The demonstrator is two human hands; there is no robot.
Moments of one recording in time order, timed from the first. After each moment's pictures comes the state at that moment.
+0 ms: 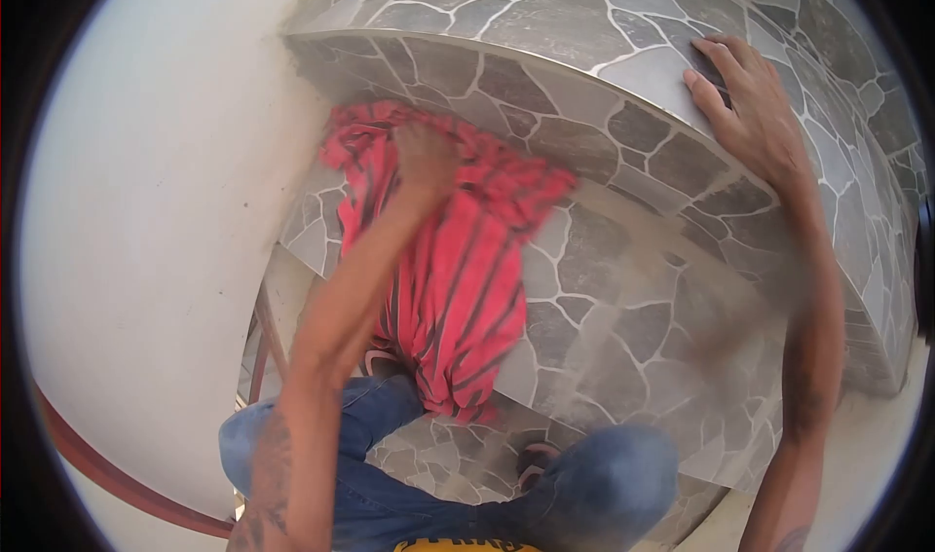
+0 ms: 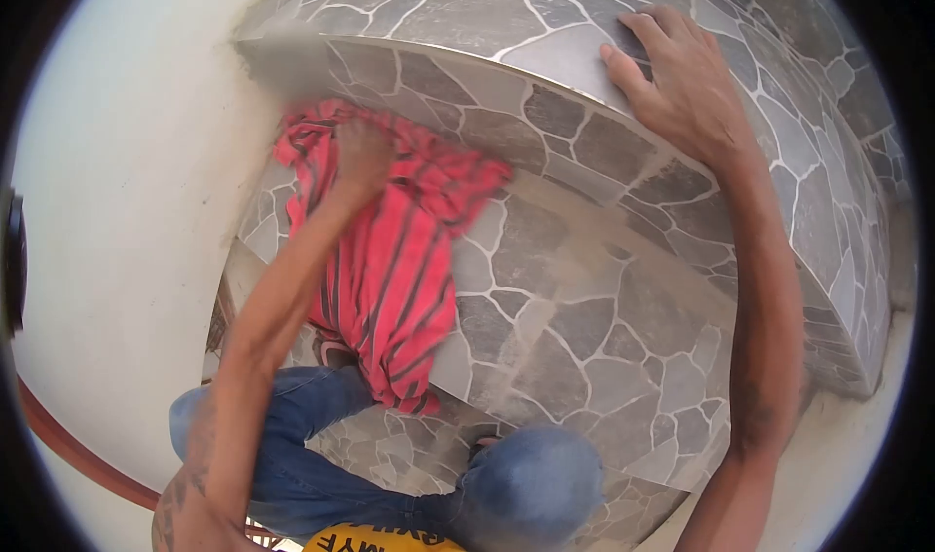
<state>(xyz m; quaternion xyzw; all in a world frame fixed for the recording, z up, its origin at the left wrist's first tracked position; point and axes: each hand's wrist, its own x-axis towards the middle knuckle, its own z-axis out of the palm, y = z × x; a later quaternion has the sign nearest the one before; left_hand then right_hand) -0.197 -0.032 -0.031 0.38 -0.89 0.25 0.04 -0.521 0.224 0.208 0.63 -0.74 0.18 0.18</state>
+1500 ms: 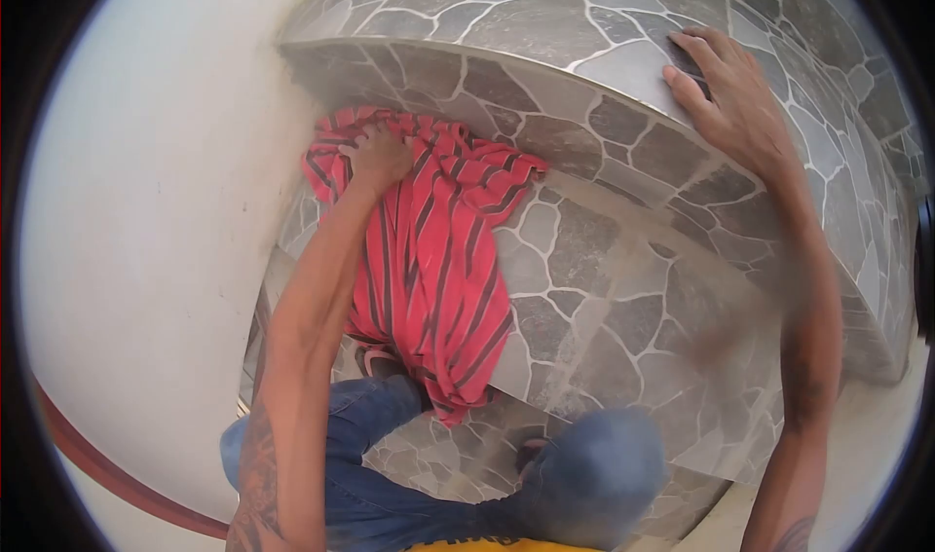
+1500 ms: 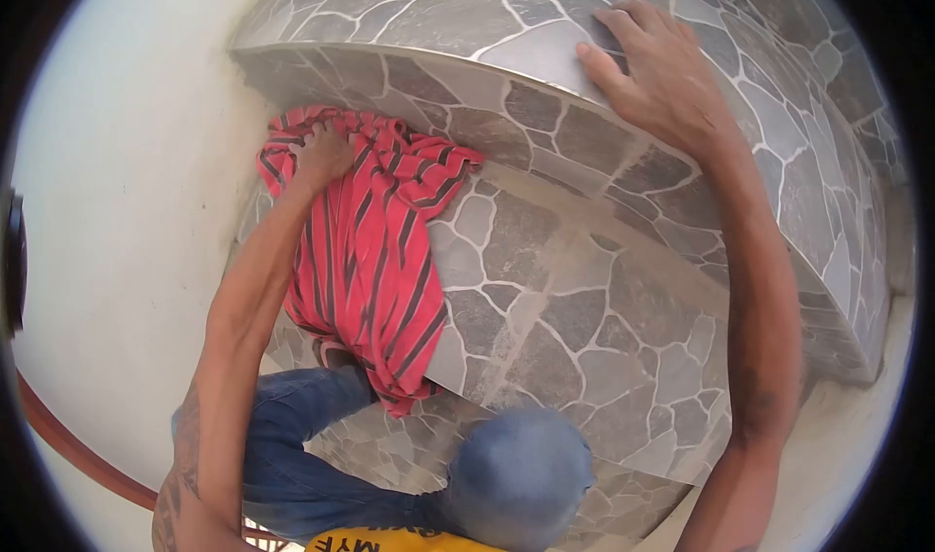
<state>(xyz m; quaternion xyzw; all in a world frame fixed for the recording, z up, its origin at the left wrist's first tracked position) -0.172 -0.052 0.006 0.53 -0.84 0.10 0.01 -0.524 0.225 0.207 0.64 -0.73 0.18 0.17</state>
